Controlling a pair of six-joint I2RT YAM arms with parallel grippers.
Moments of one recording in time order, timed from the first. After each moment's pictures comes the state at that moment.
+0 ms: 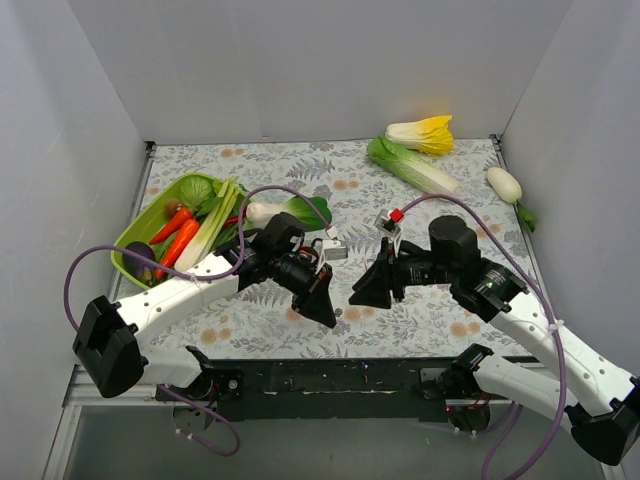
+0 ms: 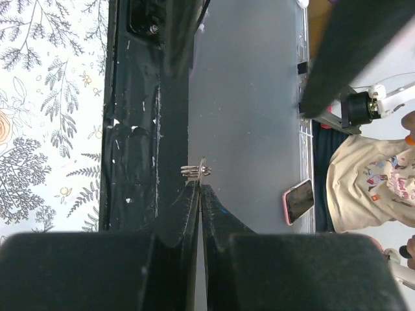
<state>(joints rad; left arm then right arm) -0.82 1.30 1.00 -0.53 1.01 -0.08 0.72 0.85 0.89 -0.40 -0.74 0.35</state>
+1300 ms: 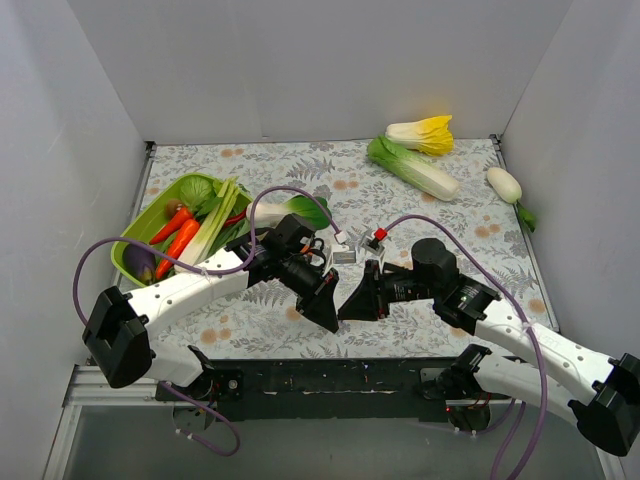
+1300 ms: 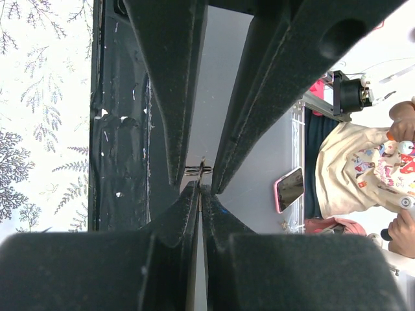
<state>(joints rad) -0.86 1.37 1.06 -0.62 1.02 -0.05 0.82 0.87 0.61 -0.03 -0.77 0.55</state>
